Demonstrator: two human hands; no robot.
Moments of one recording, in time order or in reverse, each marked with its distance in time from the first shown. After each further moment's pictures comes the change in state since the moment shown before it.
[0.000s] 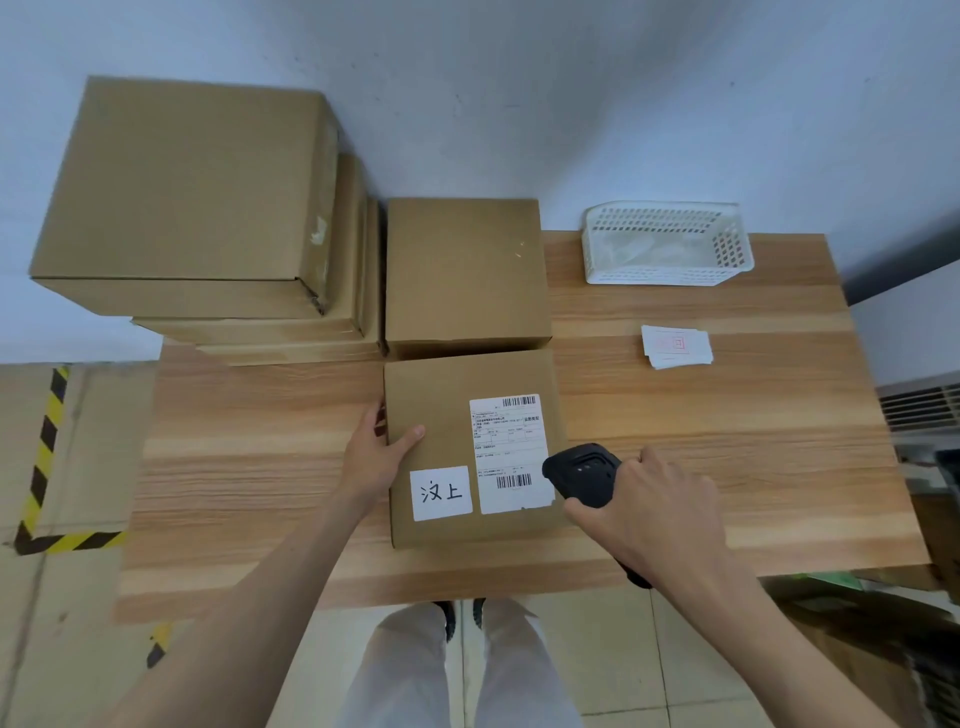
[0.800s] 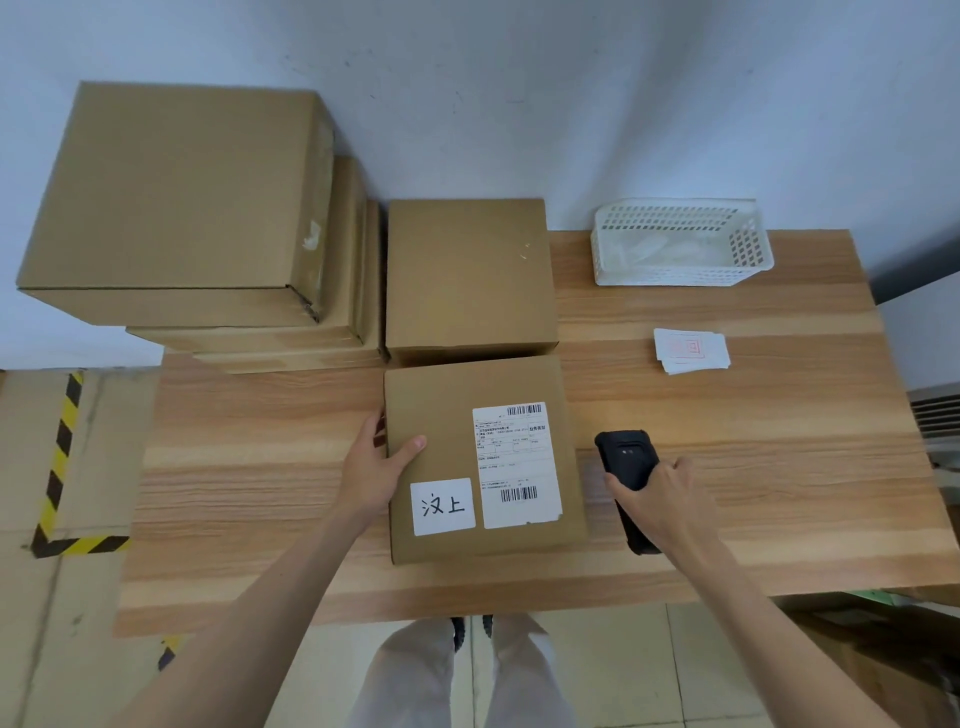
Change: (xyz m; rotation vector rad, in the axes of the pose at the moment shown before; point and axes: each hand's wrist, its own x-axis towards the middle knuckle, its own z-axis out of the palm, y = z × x) left_hand 0.002 -0.002 0.002 0.044 0.029 0.004; right_hand 0.107 0.050 0.131 0.409 0.081 0.242
